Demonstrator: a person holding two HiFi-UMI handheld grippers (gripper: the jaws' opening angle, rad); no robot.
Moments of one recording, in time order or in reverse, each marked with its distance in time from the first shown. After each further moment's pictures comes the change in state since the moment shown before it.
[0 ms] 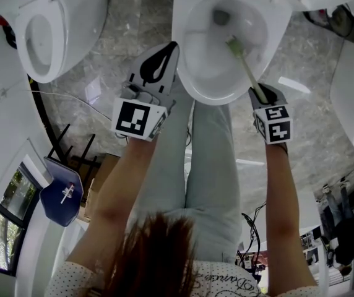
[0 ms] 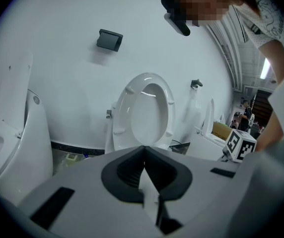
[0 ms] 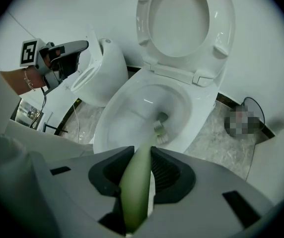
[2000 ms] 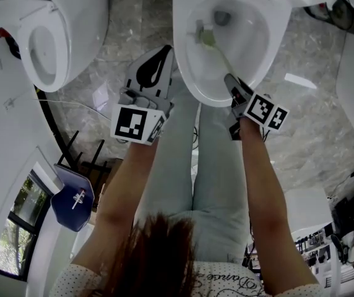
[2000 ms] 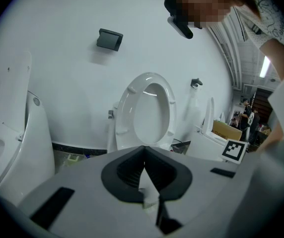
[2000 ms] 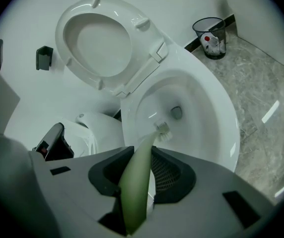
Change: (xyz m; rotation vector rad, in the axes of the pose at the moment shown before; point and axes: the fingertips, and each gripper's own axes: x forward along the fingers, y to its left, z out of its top) left arm -0.003 0.012 0.002 0.013 0.014 -0.001; right arm 0.038 0.052 0.064 0.958 -0.363 0.313
